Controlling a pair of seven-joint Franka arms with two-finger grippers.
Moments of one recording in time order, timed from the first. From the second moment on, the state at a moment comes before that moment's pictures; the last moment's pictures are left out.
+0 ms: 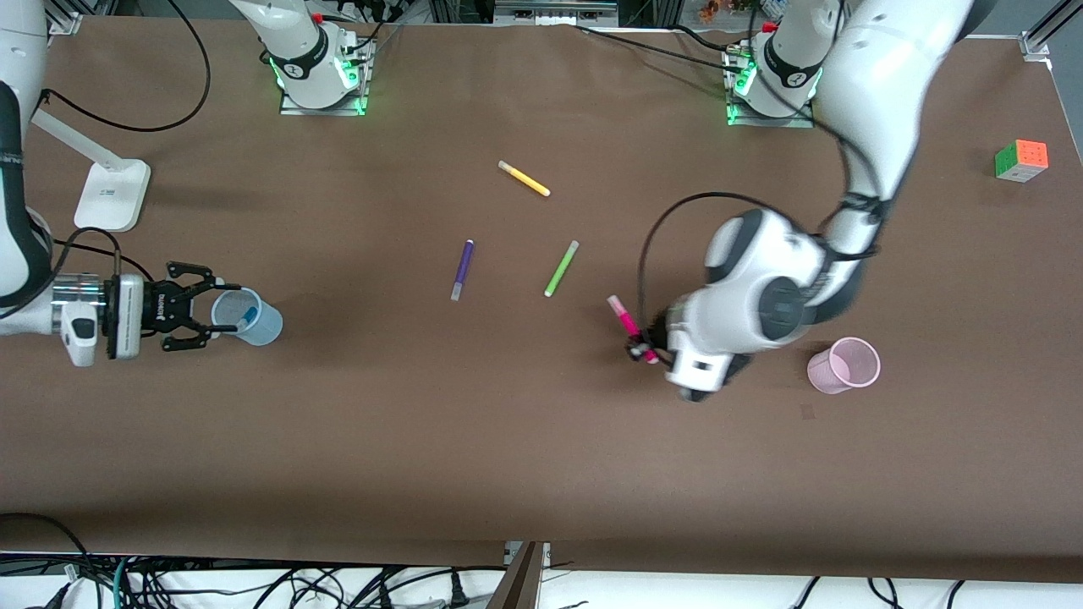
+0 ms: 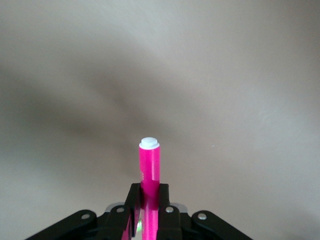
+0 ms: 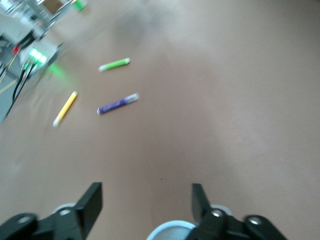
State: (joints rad) left arm -0.05 0.68 -0.38 -1.36 -0.18 1.96 -0.98; right arm -0.25 0.57 -0.03 -1.57 0.73 1.63 -1.61
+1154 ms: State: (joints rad) left arm 0.59 0.77 -0.38 -1.37 -0.73 1.57 -0.50; right arm 0.09 0.45 -0.01 -1.14 0.18 1.33 -0.08
